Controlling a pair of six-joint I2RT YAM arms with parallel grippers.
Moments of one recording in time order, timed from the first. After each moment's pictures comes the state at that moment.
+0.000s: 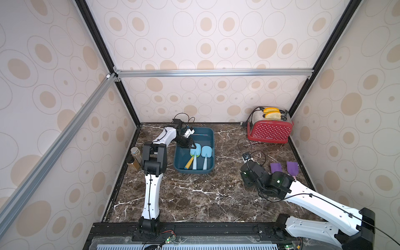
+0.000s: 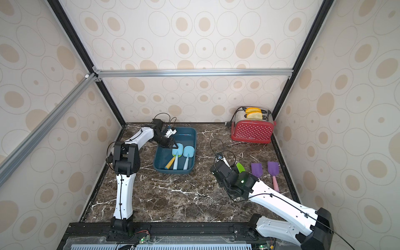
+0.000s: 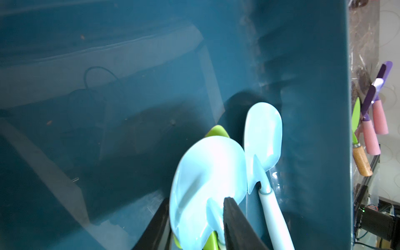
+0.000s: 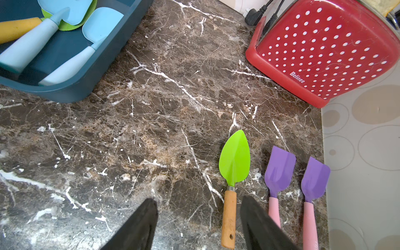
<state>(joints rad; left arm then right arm) -0.16 2.36 2.00 -0.95 0.57 0.14 0.98 1.05 0.90 -0.83 0.61 0.30</state>
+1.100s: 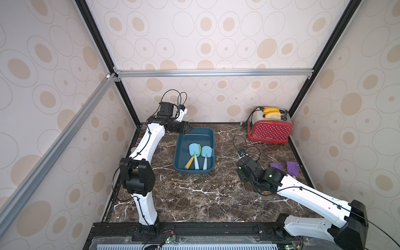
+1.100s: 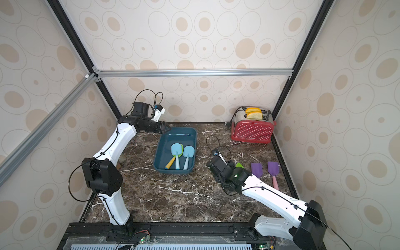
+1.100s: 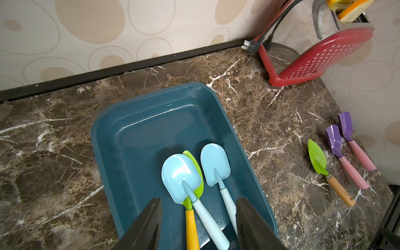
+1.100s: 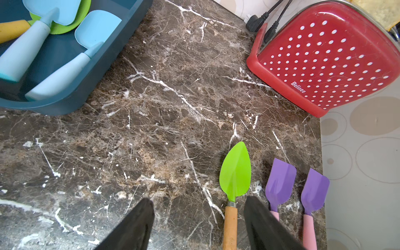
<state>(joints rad) -0.16 1.88 1.85 -0.82 0.44 0.05 0.93 1.16 0.94 -0.75 0.61 0.24</state>
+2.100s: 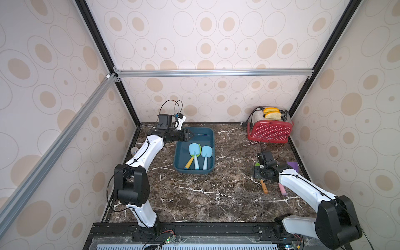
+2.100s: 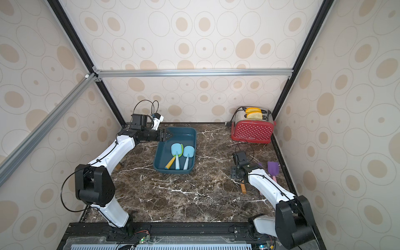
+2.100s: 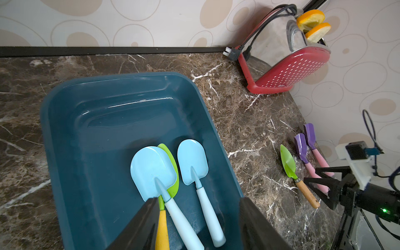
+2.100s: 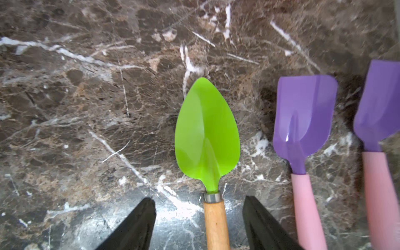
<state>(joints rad) -0.16 1.71 1.46 -0.50 0.56 -0.11 0.37 1.28 0.73 -0.59 0.23 0.32</state>
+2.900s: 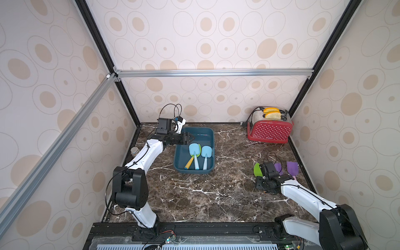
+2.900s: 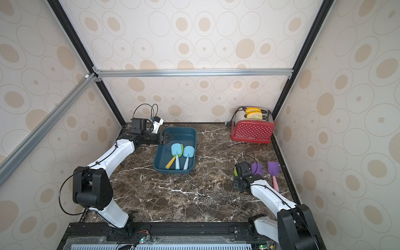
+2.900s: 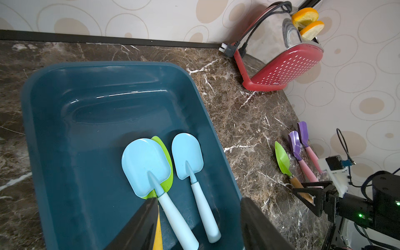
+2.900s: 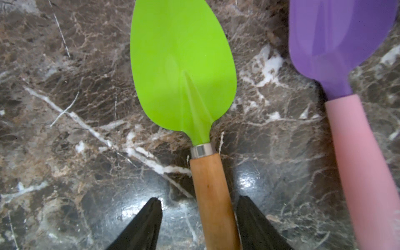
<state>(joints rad) -0.16 1.67 1.35 -0.43 0.59 -0.14 0.35 1.17 0.52 -0.55 0.17 0.49</state>
